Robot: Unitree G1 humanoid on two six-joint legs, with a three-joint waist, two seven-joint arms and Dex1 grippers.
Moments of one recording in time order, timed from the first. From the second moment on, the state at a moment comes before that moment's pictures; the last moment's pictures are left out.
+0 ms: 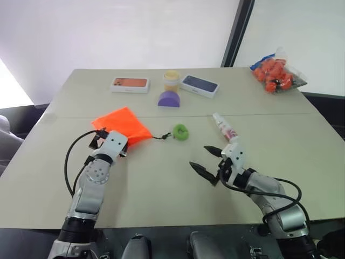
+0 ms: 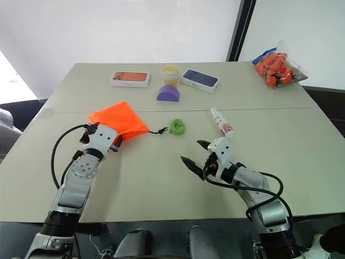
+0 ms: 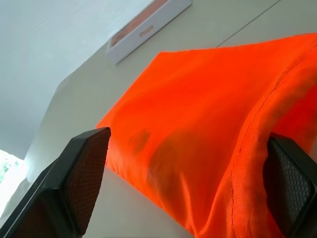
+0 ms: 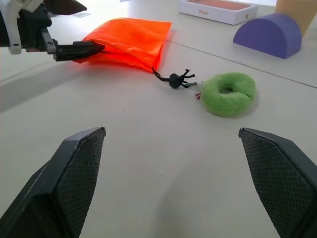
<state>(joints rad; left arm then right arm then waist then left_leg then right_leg) -0.20 0.35 -0.01 -0.08 0.32 0.32 -0.13 -0.05 -0.43 0.05 -0.28 0.35 0.32 0.67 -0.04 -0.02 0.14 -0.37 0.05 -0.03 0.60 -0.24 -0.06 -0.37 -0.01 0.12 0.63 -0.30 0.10</state>
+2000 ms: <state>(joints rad) -0.25 0.33 -0.05 -0.11 0.25 0.34 -0.21 -0.39 -0.41 -0.13 0.34 0.16 0.25 0.42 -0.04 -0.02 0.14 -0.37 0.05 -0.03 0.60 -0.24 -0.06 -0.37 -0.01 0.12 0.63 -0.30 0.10</state>
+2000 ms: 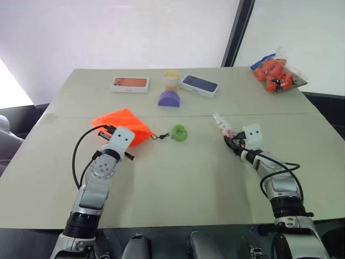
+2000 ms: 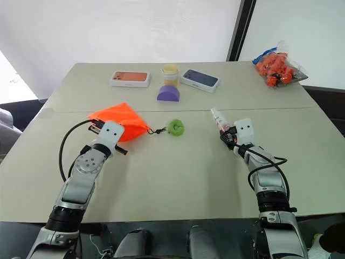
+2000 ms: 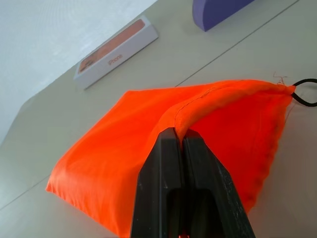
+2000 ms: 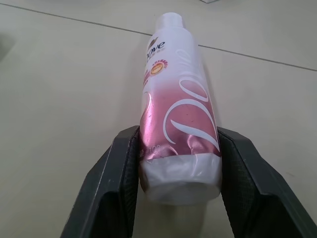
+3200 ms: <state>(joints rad) -0.22 0.31 -0.14 -0.22 0.23 0.36 -0.27 -0.33 -0.29 0.27 -0.13 0.16 0.49 0.58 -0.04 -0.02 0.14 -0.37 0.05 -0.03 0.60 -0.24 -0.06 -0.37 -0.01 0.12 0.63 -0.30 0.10</state>
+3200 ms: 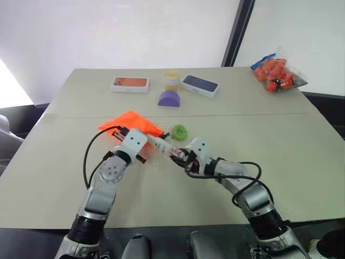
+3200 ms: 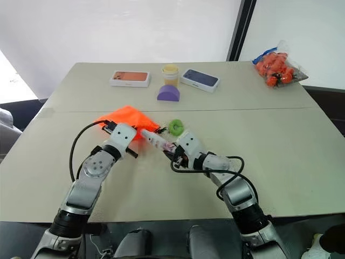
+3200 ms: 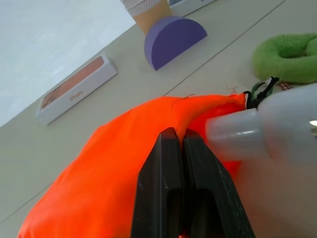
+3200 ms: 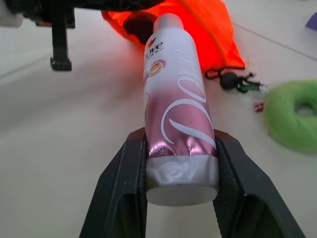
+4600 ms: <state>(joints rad) -0.17 0.39 -0.21 -0.43 0.03 0.47 -0.56 -0.53 -0.12 0.29 0.14 -0.01 0.47 0.49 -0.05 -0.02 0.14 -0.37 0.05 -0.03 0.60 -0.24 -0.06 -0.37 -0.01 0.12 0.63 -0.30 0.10</state>
